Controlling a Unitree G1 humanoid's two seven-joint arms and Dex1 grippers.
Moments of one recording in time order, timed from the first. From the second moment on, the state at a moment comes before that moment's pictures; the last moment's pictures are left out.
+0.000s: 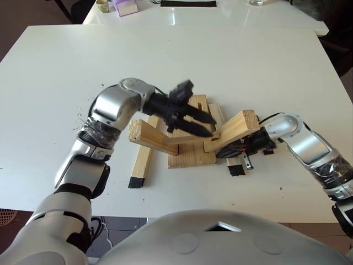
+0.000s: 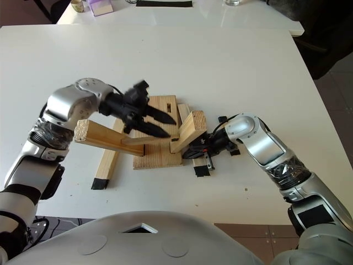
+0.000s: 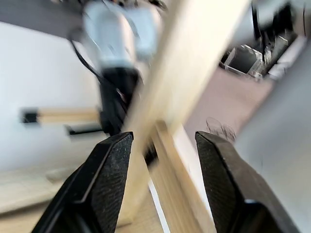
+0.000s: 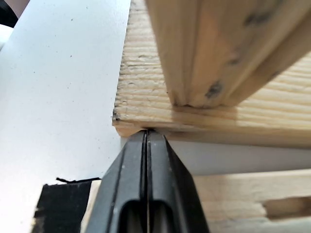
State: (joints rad) left arm -0.67 0.48 -0.27 0.06 -0.70 0.75 -1.44; right arm -0.29 -0.79 0.50 -0.17 0.15 0.30 1.32
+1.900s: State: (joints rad) left arm 0.24 0.31 -0.06 -0.77 0.04 0.53 -0.28; right arm 0.01 0.03 0.28 -0.95 -0.21 0.96 -0.04
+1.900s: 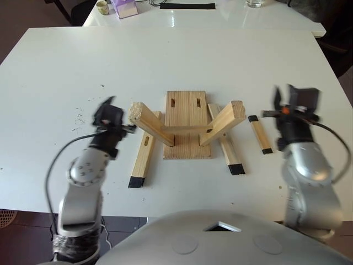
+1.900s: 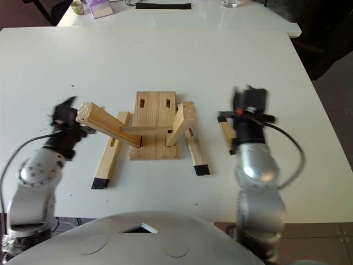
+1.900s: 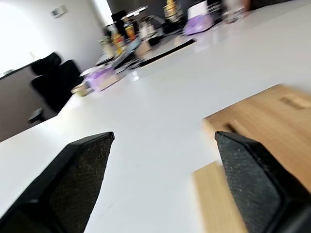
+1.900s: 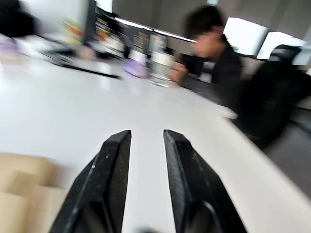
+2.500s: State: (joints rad) left arm 0.13 0.38 -0.01 -0.61 0.12 0.46 -0.26; right arm 0.03 -0.02 0.05 -0.84 -0.21 0.85 -0.04
